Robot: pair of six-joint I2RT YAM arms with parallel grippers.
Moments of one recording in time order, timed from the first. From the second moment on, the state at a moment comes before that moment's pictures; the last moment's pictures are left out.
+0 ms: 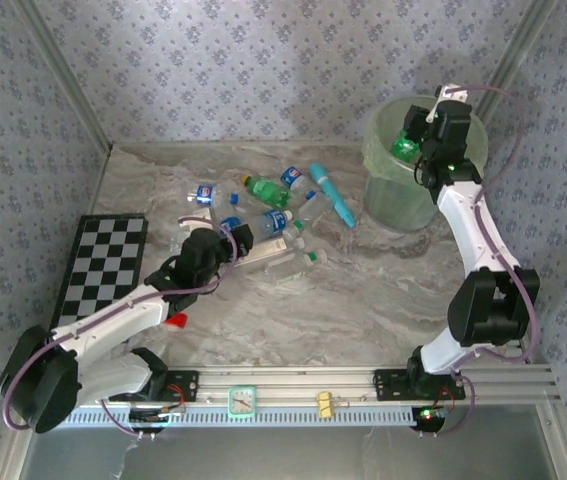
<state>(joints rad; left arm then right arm) -0.68 1.10 0.59 0.05 -0.39 -0.68 0.02 1.59 1.47 -0.10 0.10 0.26</state>
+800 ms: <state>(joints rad) -0.63 1.09 0.57 0.04 -0.41 -0.68 0.09 1.36 1.43 -0.22 0.14 0.27</state>
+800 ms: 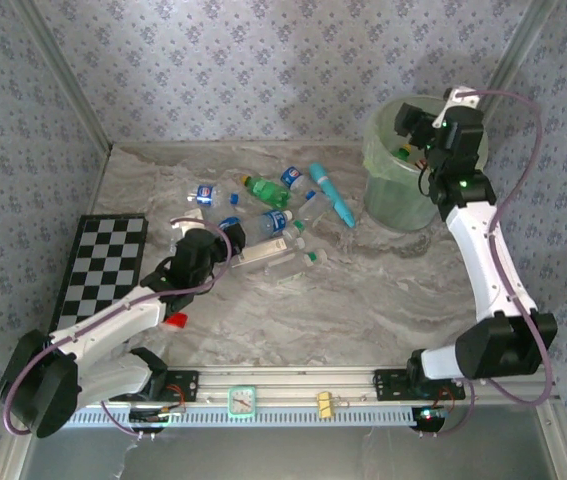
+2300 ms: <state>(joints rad) -0.22 0.92 0.48 -0.11 -0.25 -0.86 0.75 1.90 1.45 -0.77 -0.05 -0.02</state>
